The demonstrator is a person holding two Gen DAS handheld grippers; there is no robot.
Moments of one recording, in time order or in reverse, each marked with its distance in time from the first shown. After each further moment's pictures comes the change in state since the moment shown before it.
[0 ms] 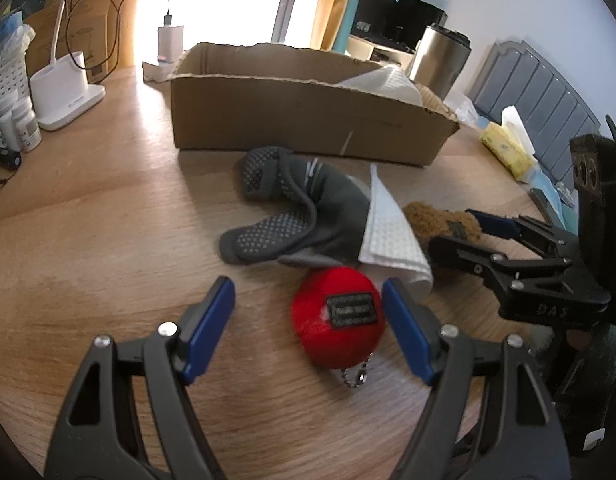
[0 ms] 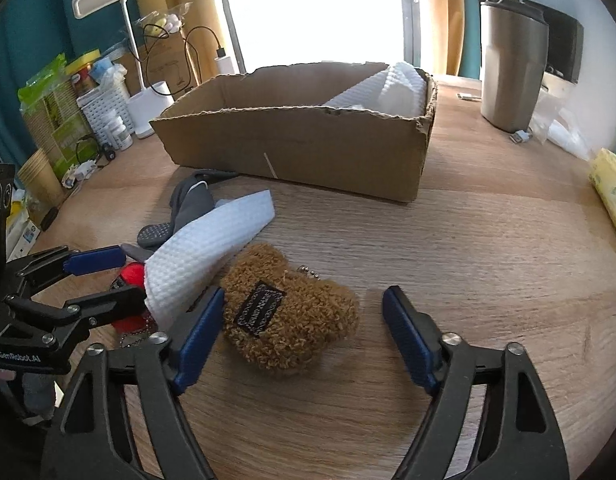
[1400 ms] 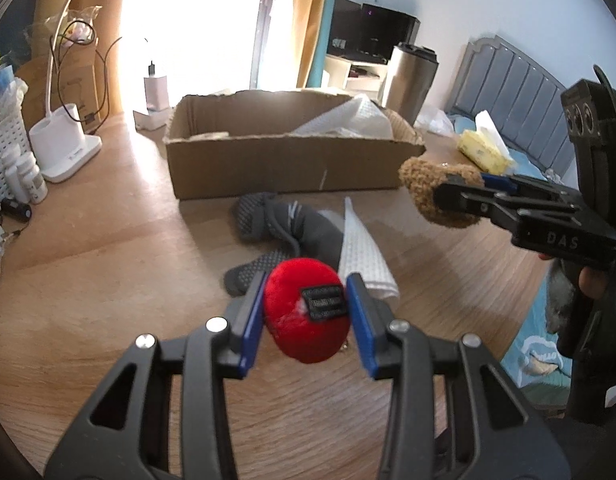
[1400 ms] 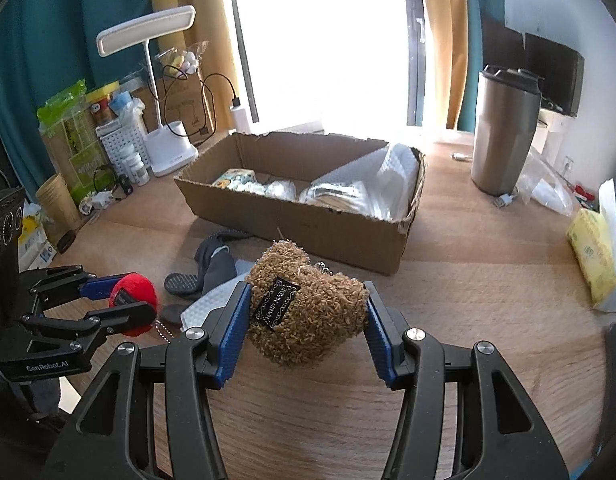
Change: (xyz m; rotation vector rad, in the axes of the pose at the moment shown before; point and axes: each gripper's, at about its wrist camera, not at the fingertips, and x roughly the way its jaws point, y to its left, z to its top) left arm -0.037 -0.006 0.013 0.102 -0.075 -0.011; right arm -0.046 0.004 0.030 -0.049 -0.113 -0.001
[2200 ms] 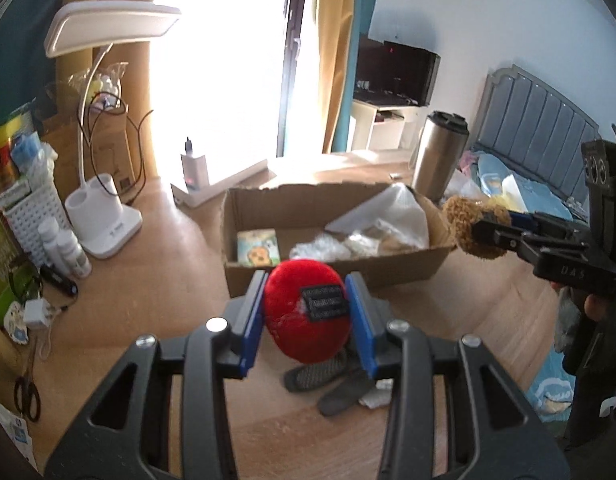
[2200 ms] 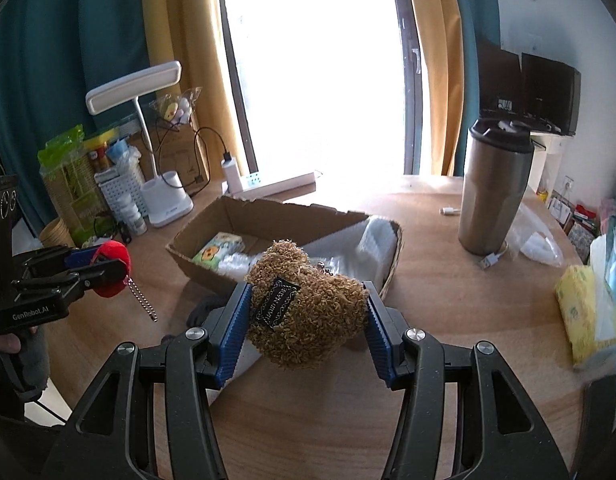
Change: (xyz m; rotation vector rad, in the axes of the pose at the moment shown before) left arm -0.031 0.022 0.075 -0.004 -0.135 0.096; right arm -0.013 -0.027 0.049 0.006 -0.113 0.015
